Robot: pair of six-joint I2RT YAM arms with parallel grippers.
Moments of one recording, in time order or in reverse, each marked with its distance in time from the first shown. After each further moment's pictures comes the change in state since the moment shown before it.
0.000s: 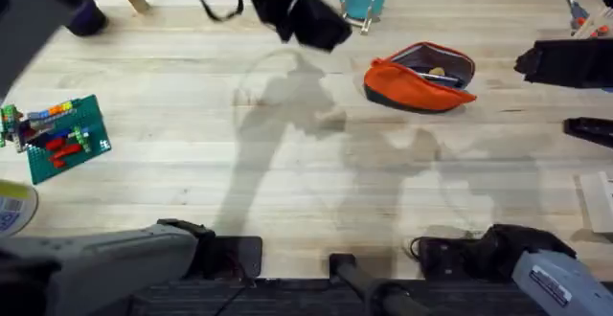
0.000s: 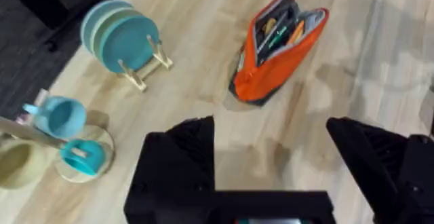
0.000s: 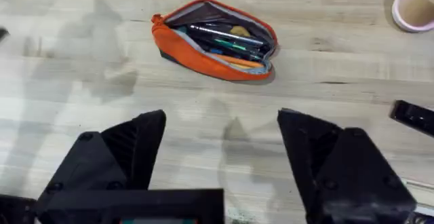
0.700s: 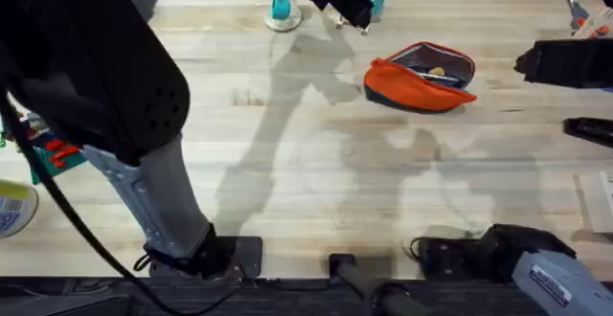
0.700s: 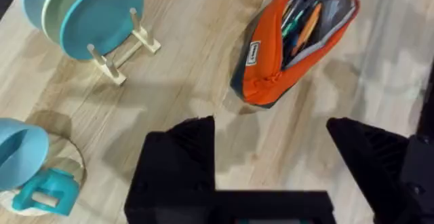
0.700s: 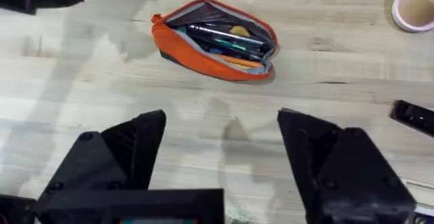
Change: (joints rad) left arm -0.047 0.557 0.551 -0.306 0.004 -0.013; right arm 0.000 0.000 0.000 0.000 0.000 0.000
